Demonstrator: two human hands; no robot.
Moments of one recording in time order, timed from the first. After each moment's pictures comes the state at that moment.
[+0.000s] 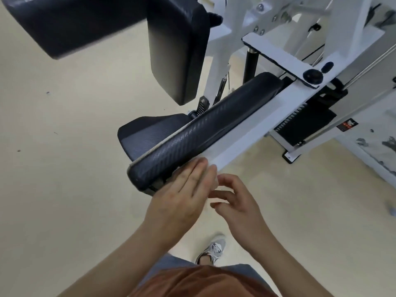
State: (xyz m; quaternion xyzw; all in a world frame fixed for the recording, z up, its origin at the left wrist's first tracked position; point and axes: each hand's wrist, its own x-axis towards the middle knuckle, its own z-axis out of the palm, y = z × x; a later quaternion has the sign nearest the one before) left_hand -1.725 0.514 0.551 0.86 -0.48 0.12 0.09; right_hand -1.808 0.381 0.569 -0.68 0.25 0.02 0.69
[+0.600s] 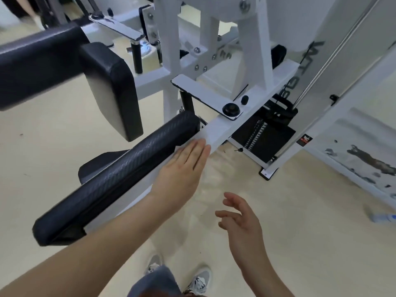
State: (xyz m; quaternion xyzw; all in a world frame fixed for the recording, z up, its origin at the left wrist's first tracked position) left_hand -1.687 0.328 0.557 0.85 -0.52 0.07 -0.01; right_hand -1.857 0.257 0.571 -0.64 0.41 -0.08 0.65
